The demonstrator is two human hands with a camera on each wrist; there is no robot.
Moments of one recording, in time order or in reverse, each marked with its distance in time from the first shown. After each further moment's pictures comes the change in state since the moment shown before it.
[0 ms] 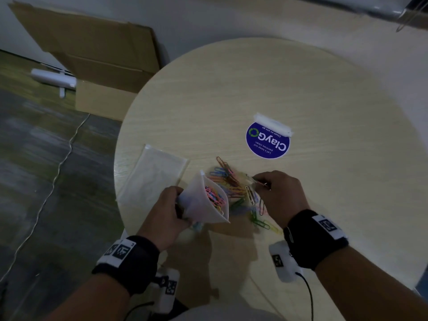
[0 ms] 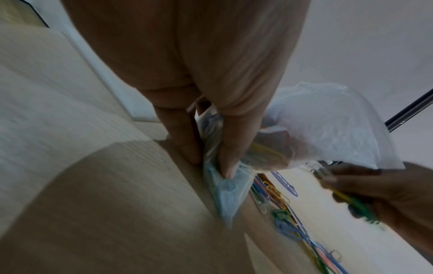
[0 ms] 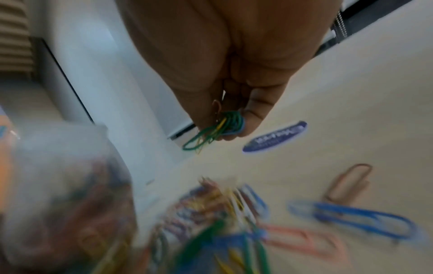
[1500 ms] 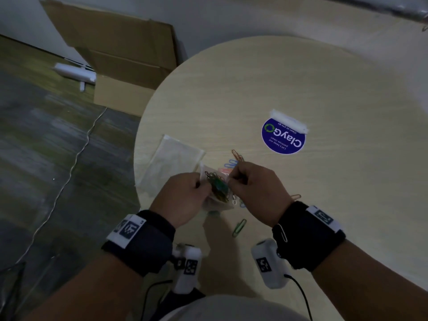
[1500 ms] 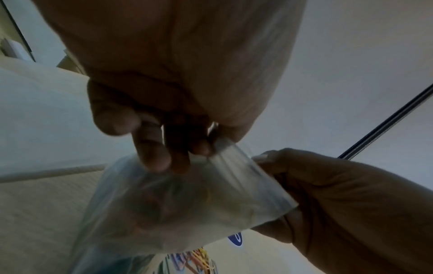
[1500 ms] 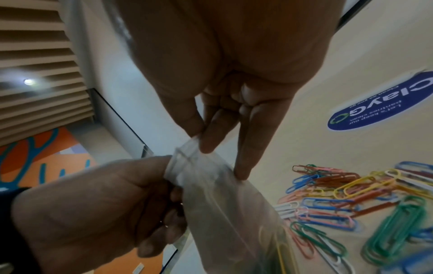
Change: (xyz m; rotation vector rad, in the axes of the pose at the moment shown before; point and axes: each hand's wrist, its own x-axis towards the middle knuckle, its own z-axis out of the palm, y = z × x) left_hand -0.024 0.078 -0.034 0.064 0.038 -0.027; right_hand -0.027 -0.083 0.008 0.221 -0.154 -0.194
